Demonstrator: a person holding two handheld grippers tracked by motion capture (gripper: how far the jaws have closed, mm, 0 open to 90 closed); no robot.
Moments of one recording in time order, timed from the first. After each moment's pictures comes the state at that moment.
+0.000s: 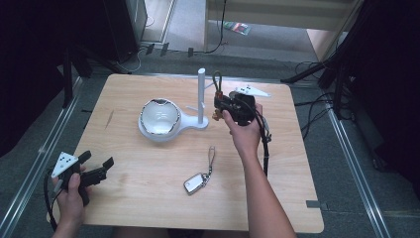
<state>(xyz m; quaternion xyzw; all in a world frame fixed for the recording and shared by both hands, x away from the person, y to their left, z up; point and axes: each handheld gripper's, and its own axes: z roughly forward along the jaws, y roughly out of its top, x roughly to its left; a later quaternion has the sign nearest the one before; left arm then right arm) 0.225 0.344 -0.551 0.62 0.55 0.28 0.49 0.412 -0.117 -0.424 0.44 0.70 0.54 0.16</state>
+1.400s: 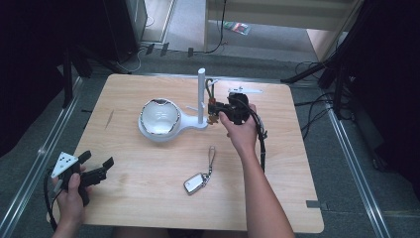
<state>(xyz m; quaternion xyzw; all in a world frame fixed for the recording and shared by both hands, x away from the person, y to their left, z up) 0.225 0.344 -0.551 0.62 0.55 0.28 0.49 0.426 -0.109 -0.441 0.43 0.75 0.50 0.08</state>
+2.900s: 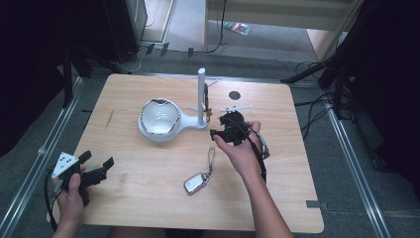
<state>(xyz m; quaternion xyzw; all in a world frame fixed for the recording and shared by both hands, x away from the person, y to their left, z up) 0.224 0.343 -0.551 0.62 0.55 0.28 0.48 0.353 -0.090 -0.431 0.51 0.79 0.31 0.14</state>
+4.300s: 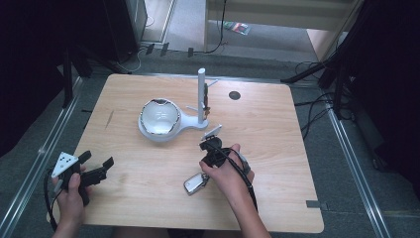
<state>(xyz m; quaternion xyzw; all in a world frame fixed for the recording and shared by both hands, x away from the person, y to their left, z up) 0.225 0.344 -0.551 0.62 0.55 0.28 0.48 0.326 -0.048 -0.492 0.52 0.84 0.11 0.06</state>
